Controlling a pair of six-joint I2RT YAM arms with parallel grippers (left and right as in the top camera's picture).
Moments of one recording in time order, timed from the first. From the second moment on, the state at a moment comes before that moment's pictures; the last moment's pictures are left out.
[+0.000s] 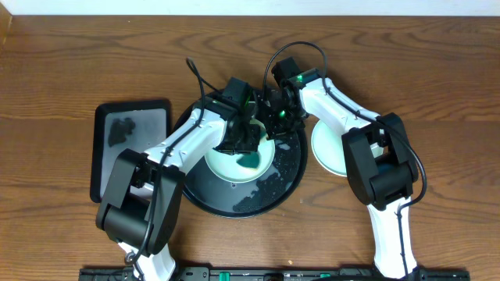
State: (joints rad) left arm -0.43 1.87 1.21 -0.71 0.20 -0.37; right arm 0.47 2.28 1.70 -0.92 -0.44 0.11
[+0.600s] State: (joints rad) left arm -0.43 1.87 1.22 -0.85 -0.07 -0.60; right arm 0.47 2.28 1.70 -0.92 -0.44 0.12
